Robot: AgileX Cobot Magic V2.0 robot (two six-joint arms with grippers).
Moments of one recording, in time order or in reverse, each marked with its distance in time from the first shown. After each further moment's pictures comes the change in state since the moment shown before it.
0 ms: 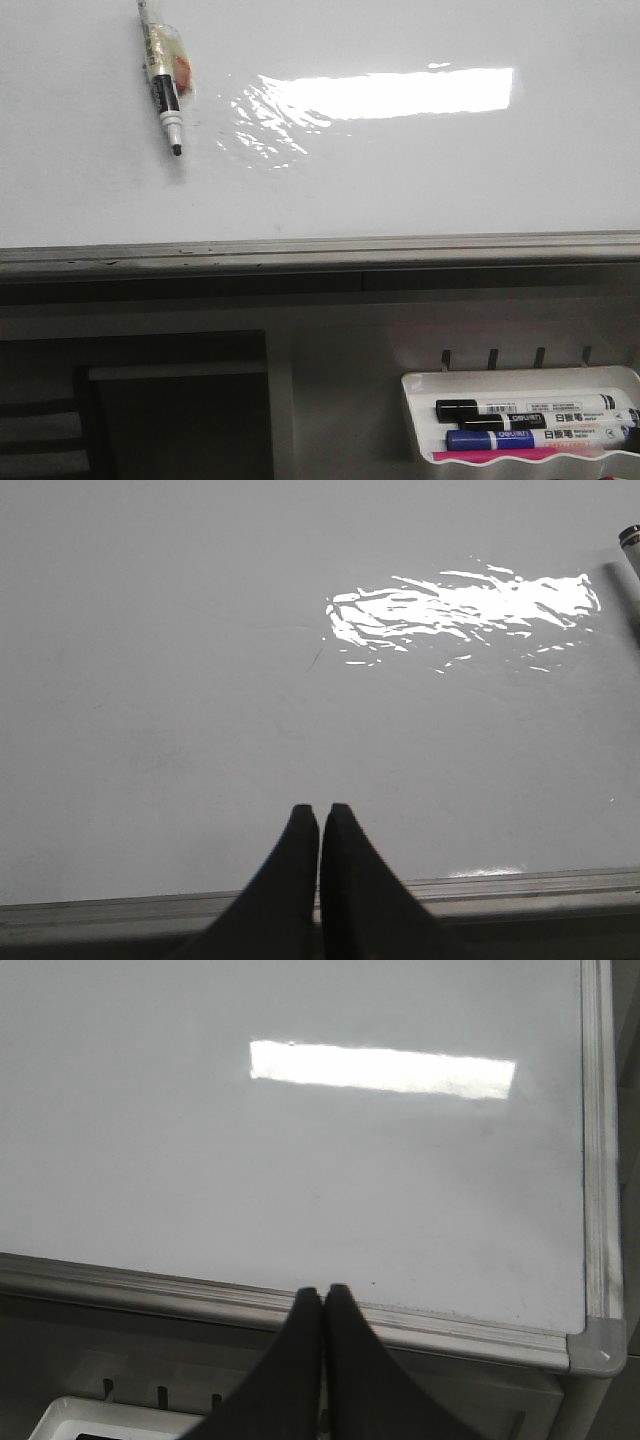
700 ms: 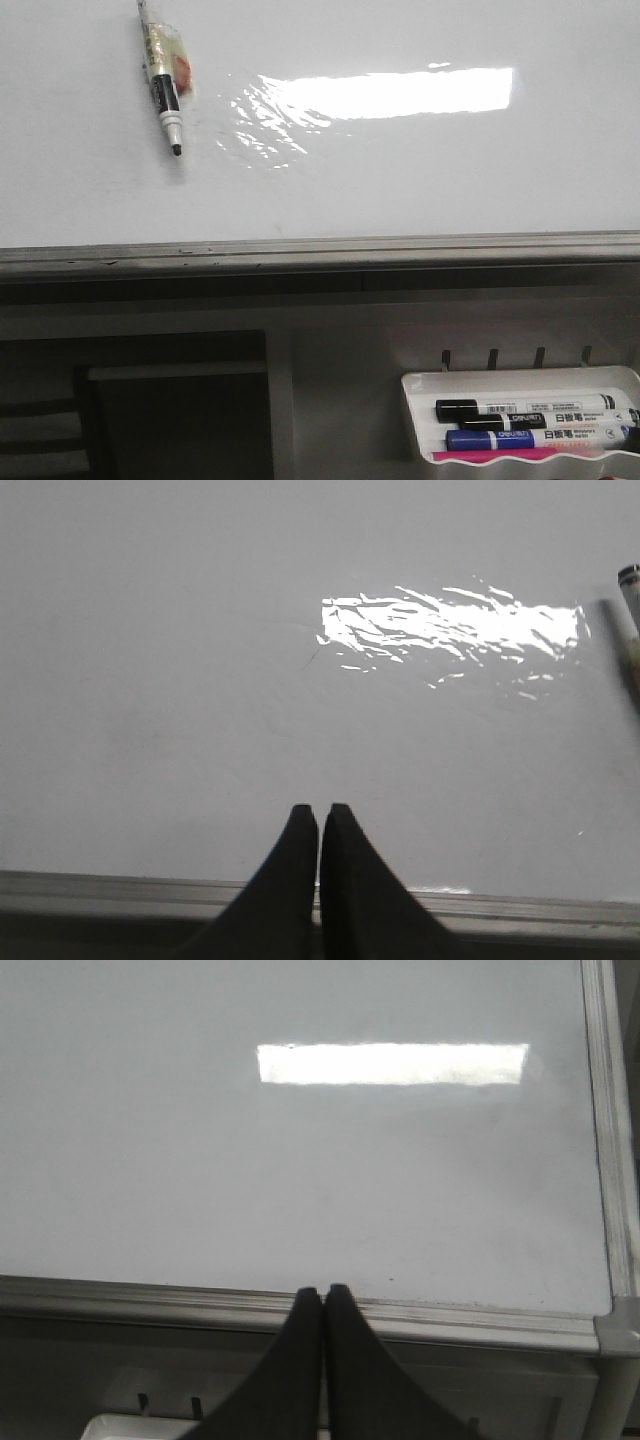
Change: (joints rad) left arm 0.000 0.000 0.000 -0.161 0.000 0.000; right arm 0.000 0.000 0.000 0.101 0.000 0.000
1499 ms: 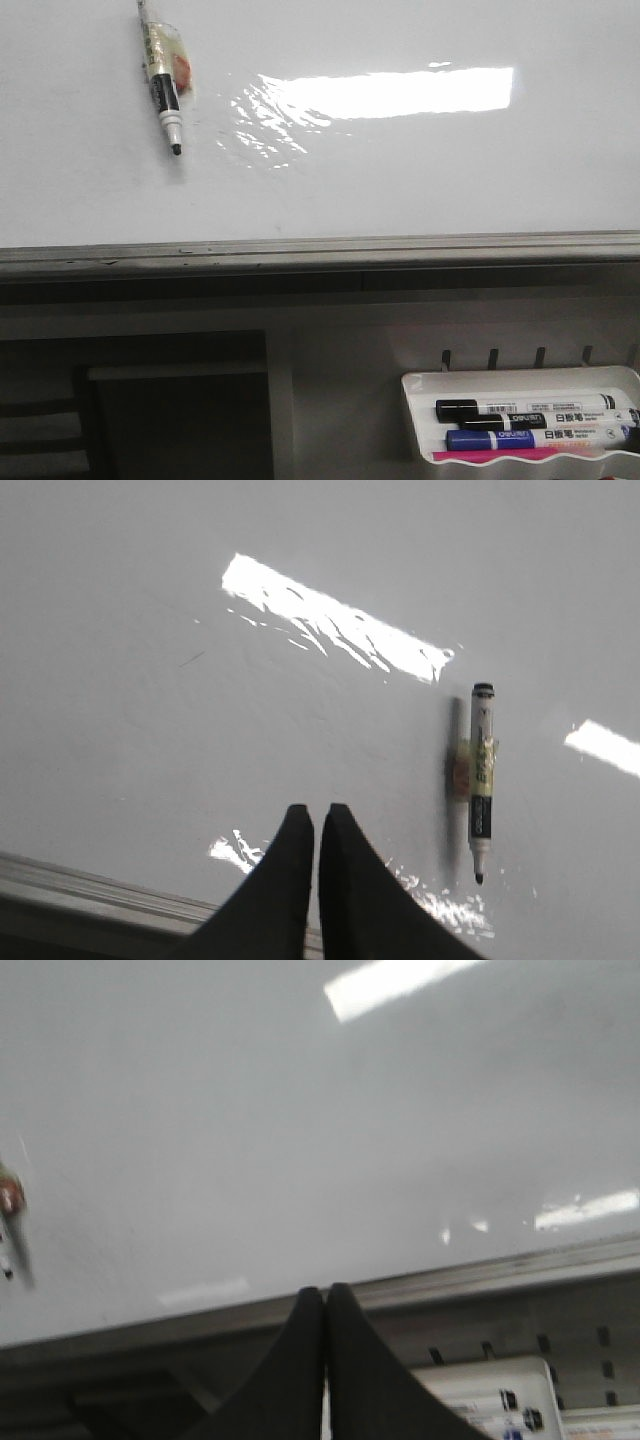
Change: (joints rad) left arm 0.000 0.111 -0.237 -0.377 0.243 -0.004; right arm 0.000 0.182 -0.256 0.406 0.267 0.000
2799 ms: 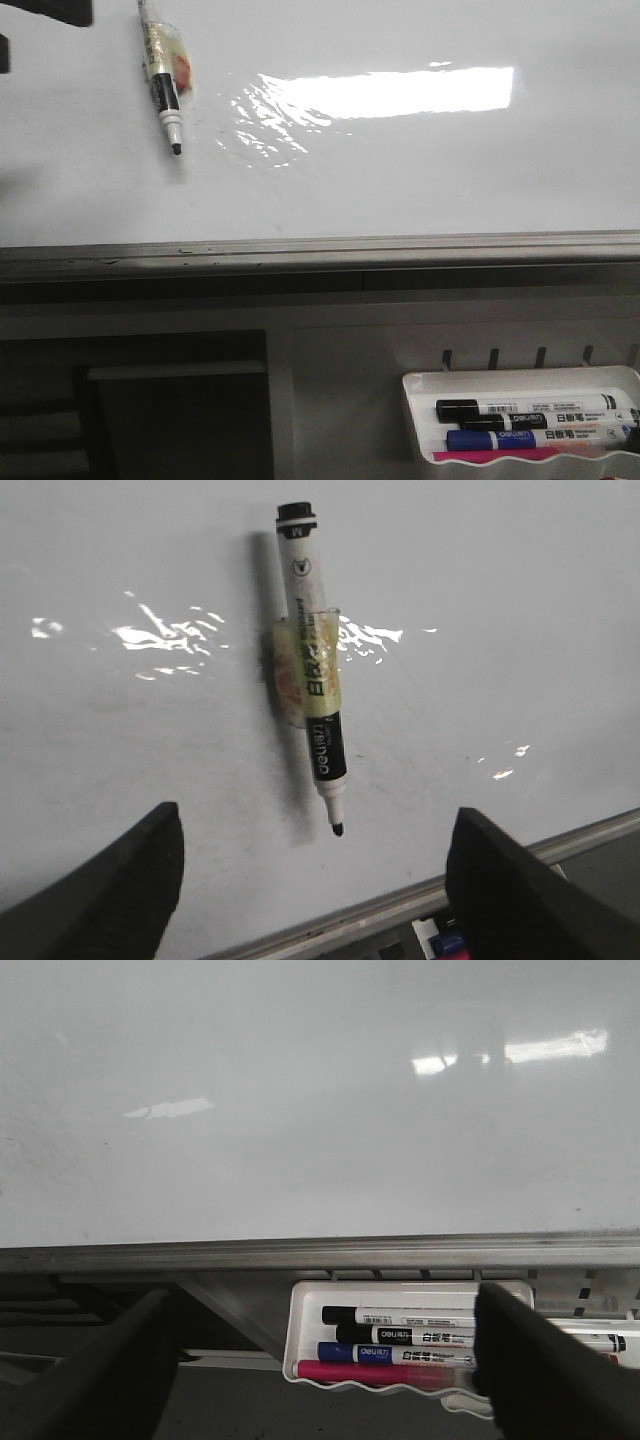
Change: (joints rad) left arm -0.459 0.938 -0.423 -0.375 -0.155 0.509; right arm 0.002 0.458 -0.362 -0.059 0.258 -0.043
